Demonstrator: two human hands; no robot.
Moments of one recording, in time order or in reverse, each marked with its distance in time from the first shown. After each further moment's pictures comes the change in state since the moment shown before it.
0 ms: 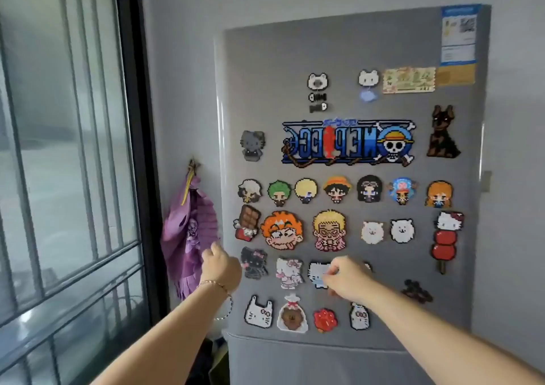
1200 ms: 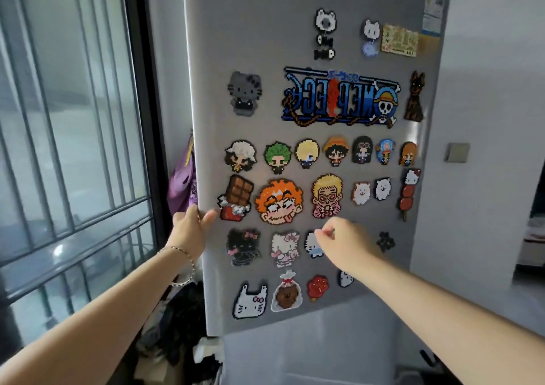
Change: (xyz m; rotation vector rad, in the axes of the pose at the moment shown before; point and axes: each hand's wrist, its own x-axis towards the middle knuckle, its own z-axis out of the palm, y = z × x) left_hand -0.128 -0.031 -0.036 -0.178 0.156 0.134; right_hand -0.132 0.029 -0.043 -0.058 0.173 -0.135
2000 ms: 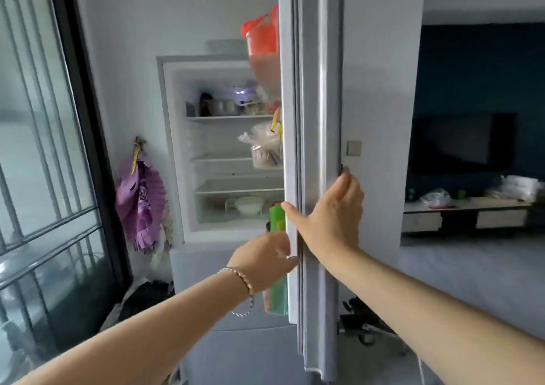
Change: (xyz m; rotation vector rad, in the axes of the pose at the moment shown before) left_hand -0.297 0.193 0.010 0.187 -0.504 0.605; right_hand -0.214 0.013 -0.165 -0.018 0.653 0.105
